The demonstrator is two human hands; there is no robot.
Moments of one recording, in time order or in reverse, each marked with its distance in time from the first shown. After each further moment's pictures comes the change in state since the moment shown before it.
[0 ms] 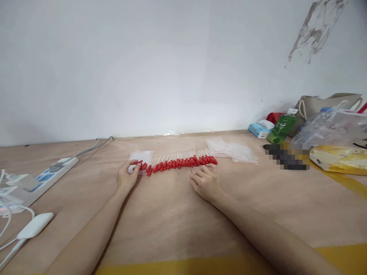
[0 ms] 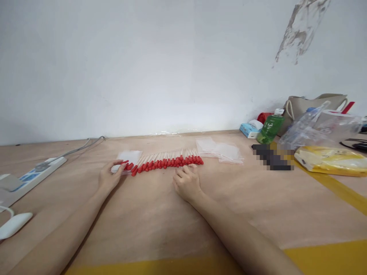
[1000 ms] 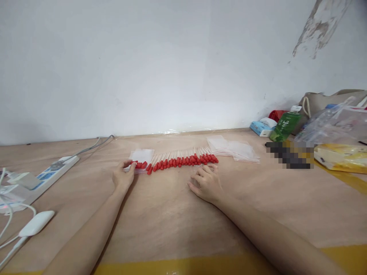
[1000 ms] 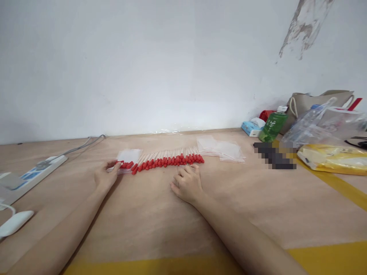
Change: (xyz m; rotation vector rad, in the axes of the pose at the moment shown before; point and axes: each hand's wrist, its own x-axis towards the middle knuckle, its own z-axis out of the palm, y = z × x) left_hand 0.001 0.001 -0.005 -0.027 0.043 -0.245; right_hand -0.008 0.000 -0.006 0.110 -0.124 0.071
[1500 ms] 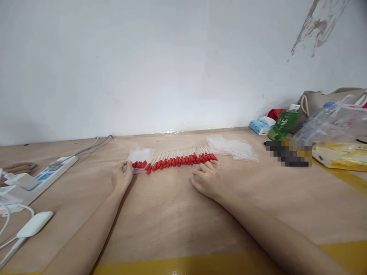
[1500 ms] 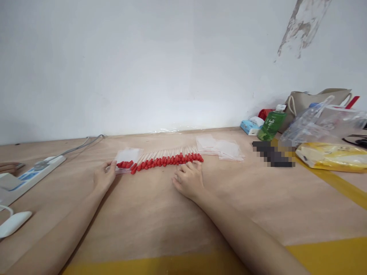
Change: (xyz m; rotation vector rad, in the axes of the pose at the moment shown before) left_hand 0.002 -0.002 -0.004 0.169 -0.023 -0.038; right_hand 0.006 0.006 -0.008 -0.022 0.052 0.050
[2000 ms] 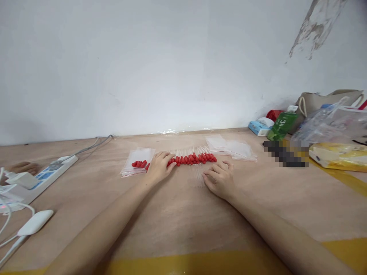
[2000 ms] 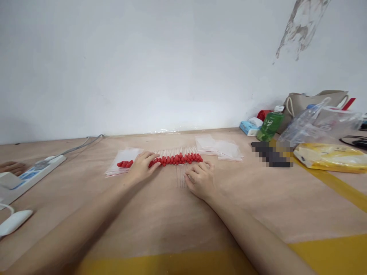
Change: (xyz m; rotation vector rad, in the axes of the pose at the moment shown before) left_hand -0.048 0.112 0.028 0.049 -0.297 0.943; right_hand -0.019 0.025 -0.018 -0.026 0.088 0.033
